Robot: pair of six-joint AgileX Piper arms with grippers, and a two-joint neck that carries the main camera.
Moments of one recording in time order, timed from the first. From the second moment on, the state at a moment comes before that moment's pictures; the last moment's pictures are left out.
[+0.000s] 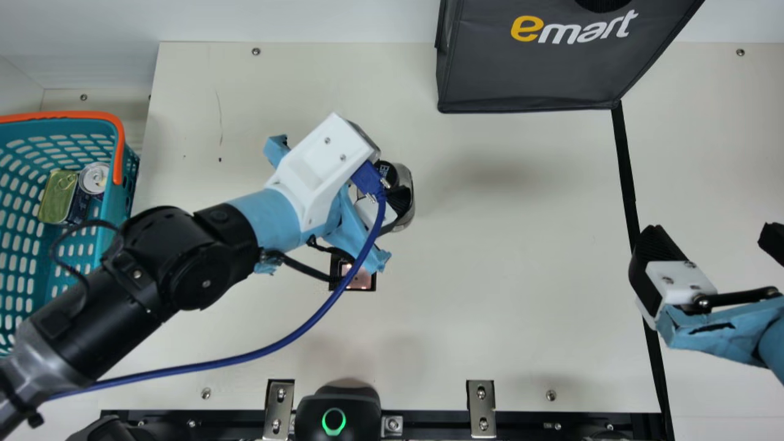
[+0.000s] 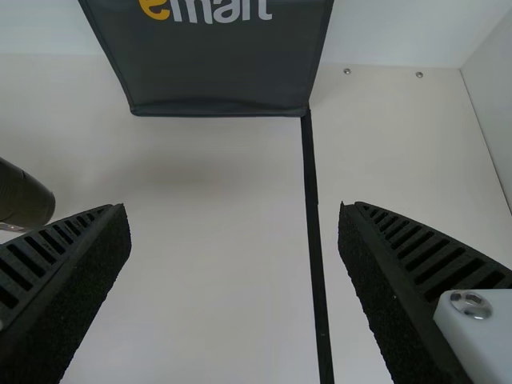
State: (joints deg) left arm -43.4 81.7 -64.0 -13.7 27.5 16.6; right arm 0.7 42.6 -69.7 -0.8 69.4 -2.2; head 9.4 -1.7
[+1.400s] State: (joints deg) left arm -46.5 87.4 -60.4 -14.6 19.5 20.7; right arm 0.7 42.6 -69.7 -0.8 69.4 -2.2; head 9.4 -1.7
